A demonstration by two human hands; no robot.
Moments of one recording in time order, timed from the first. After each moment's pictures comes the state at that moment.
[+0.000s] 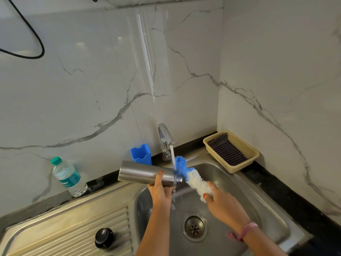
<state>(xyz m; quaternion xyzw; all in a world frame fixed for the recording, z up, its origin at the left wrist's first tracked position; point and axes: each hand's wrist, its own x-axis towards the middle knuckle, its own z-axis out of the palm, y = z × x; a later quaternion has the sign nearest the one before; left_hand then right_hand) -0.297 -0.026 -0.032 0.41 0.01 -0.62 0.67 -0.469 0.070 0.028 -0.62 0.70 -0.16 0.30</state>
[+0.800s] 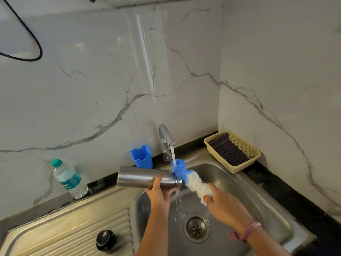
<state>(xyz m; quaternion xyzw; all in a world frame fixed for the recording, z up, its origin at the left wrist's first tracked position) -0.287 -0.025 -0.031 0.40 0.01 -0.62 0.67 -0.466 0.069 0.041 -0.64 0.69 -0.13 0.32</state>
